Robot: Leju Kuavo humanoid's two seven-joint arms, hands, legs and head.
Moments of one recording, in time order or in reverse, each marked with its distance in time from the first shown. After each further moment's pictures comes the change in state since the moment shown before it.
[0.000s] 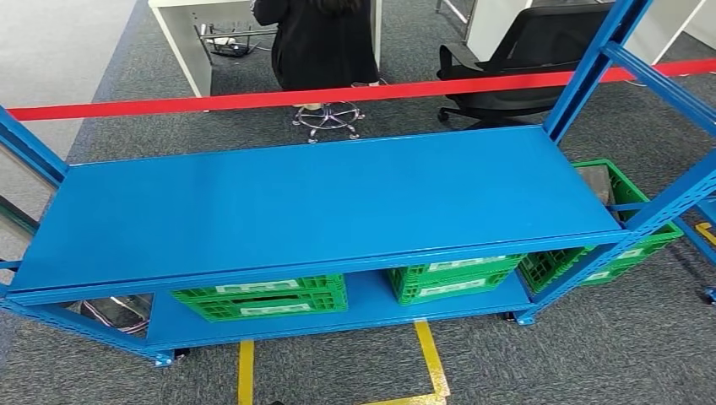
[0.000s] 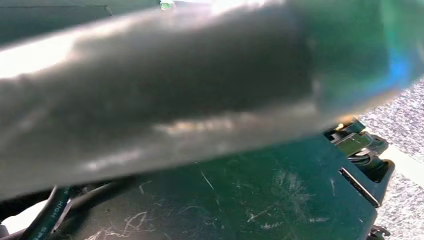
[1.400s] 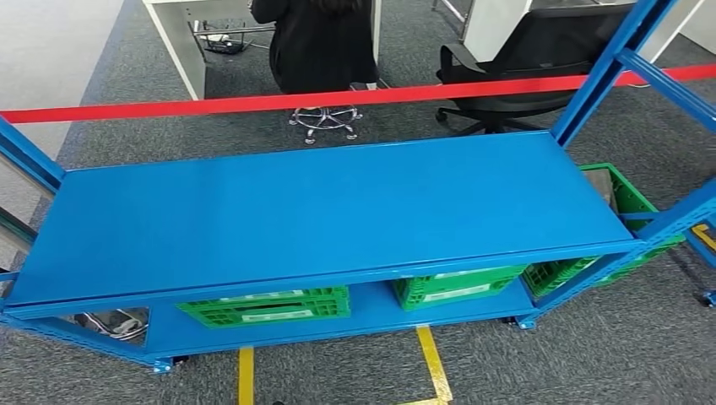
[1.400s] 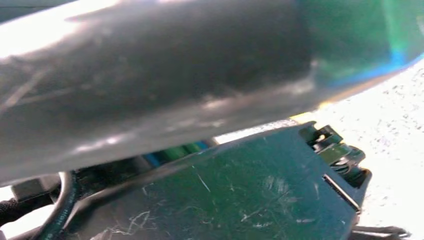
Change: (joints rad) left arm 0.002 -0.006 -0.021 0.000 -0.004 0.026 -0.028; right arm 0.004 -0.001 0.002 -0.001 0.005 0.073 -0.005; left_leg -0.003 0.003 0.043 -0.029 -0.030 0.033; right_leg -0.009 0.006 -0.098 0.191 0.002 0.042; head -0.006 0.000
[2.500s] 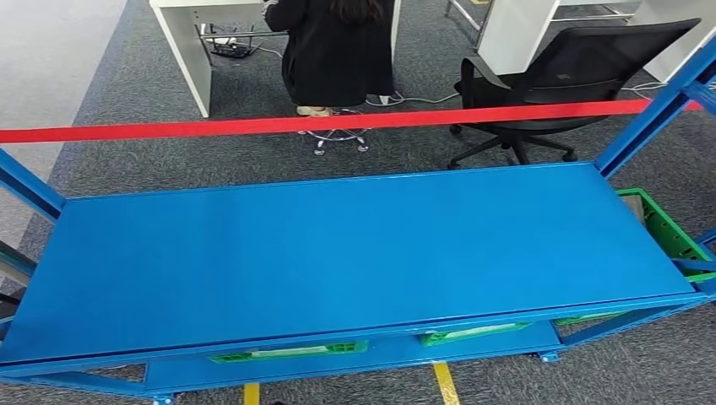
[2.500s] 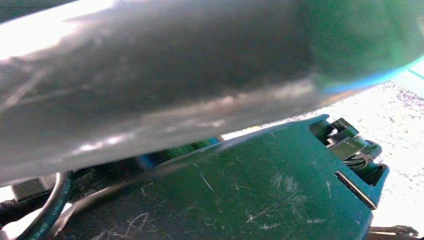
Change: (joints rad) left arm 0.001 0.003 -0.013 0.000 0.007 -0.005 0.004; right arm 0.002 -0.002 0.000 -0.005 -0.003 0.029 -0.024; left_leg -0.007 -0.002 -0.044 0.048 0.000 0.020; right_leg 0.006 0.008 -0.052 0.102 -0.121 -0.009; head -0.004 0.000
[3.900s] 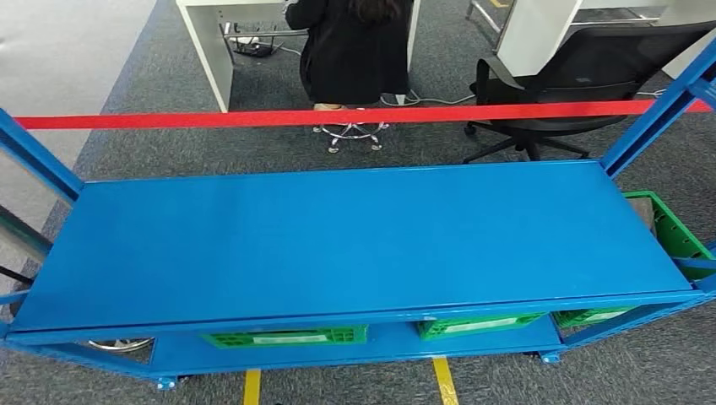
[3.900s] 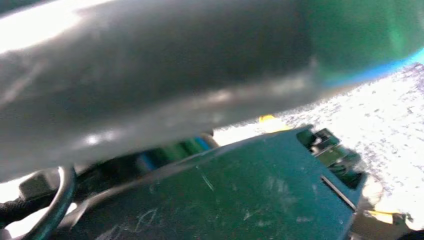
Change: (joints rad) left arm 0.001 -0.005 -0.009 0.000 0.006 -0.016 0.013; right arm 0.010 0.002 -0.014 -0.005 -0.012 -0.005 -0.021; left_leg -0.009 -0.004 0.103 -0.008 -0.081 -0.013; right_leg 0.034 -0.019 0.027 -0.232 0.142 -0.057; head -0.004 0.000
